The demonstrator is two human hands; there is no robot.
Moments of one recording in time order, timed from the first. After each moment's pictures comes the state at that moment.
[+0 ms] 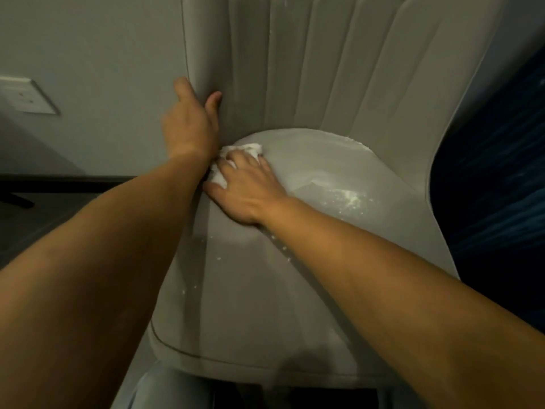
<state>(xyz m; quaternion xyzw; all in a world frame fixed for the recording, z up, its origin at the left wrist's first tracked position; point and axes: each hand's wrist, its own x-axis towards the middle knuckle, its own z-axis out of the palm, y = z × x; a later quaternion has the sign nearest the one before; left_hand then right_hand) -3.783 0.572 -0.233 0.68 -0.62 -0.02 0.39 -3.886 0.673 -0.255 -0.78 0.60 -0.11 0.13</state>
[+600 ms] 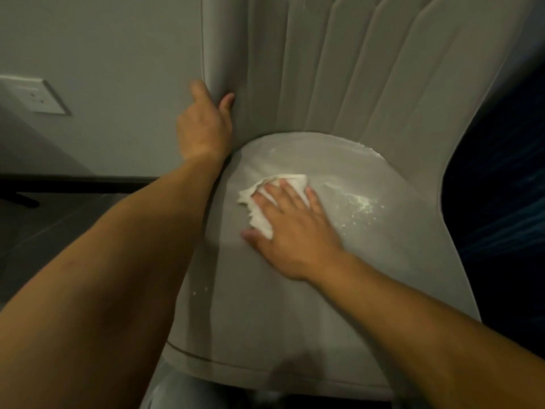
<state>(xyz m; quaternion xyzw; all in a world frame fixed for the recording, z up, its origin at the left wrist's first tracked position) -3.778 0.573 -0.229 0.68 -0.63 -0.02 0.38 -3.917 0.760 -0.257 -0.77 0.63 -0.05 0.06</state>
